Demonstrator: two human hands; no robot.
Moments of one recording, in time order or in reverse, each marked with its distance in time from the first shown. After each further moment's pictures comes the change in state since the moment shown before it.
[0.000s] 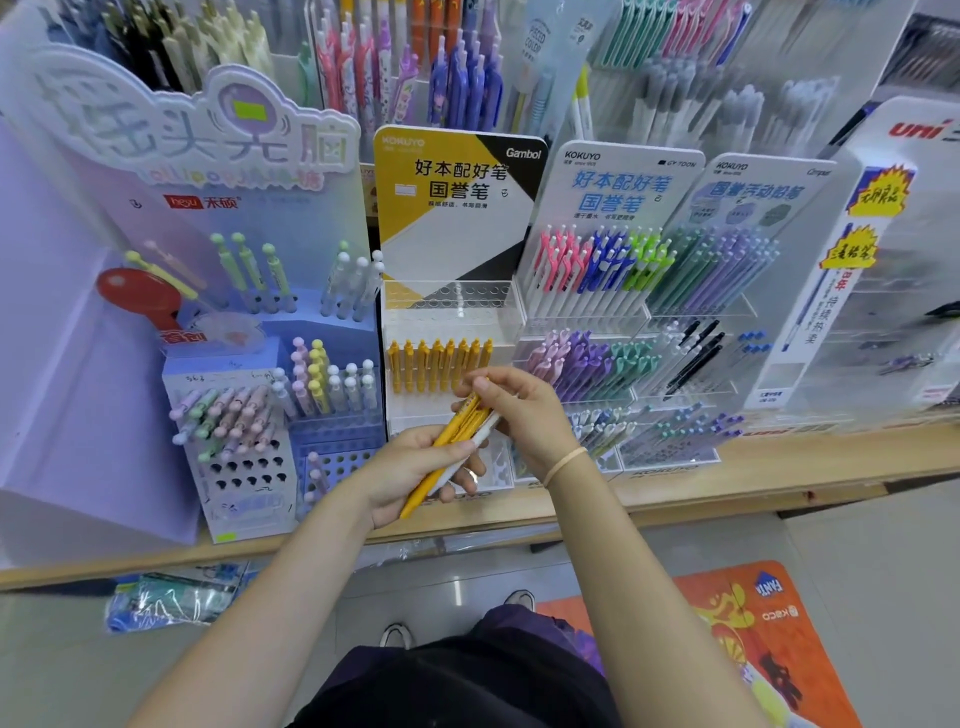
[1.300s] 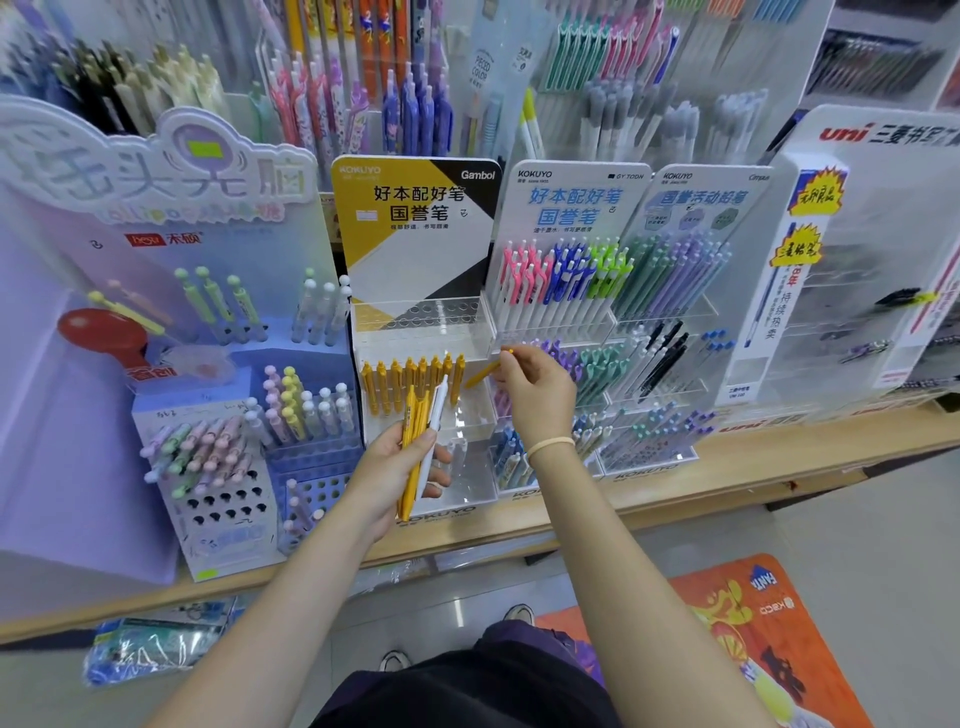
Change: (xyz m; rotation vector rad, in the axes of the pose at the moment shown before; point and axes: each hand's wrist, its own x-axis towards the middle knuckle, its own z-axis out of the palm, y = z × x) left_hand 0.017 -0.008 0.007 -0.038 0.299 0.148; right_hand 0.021 -0.010 -0.022 -0.401 0.551 -0.263
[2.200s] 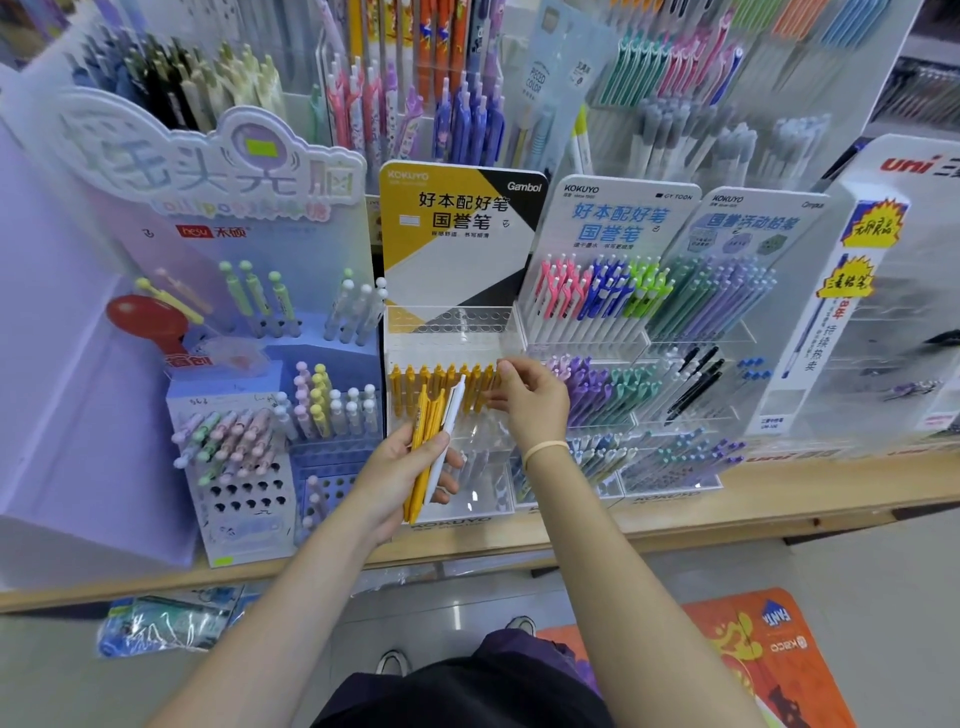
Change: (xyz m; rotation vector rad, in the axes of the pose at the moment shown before) left_hand -0.009 0.014 -0.010 -0.023 -0.015 0.041; right_hand 0.006 0.005 0.035 0.116 -0.104 0.130
